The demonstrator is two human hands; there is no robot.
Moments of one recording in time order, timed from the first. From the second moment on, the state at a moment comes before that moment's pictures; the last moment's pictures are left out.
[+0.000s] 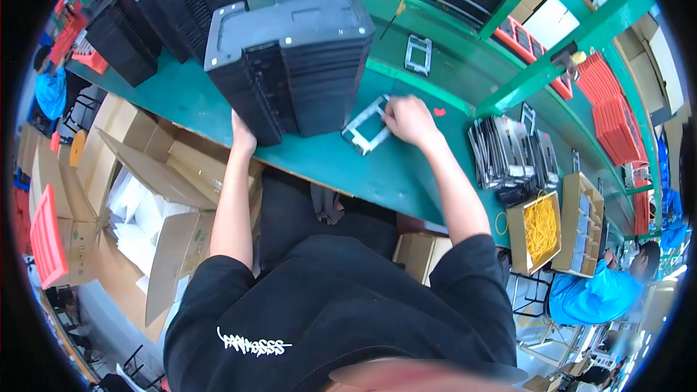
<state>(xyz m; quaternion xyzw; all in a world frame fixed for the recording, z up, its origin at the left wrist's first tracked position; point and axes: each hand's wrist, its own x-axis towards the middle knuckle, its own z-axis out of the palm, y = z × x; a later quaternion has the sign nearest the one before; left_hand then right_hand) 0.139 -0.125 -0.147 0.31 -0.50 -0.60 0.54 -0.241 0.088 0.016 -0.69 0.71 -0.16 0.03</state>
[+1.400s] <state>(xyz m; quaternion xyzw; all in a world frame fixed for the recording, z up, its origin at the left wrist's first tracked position) 0.132 -0.058 -0.039 0.30 -0.69 -0.52 0.41 -0.095 0.018 0.287 -0.81 0.56 -0.15 -0.11</state>
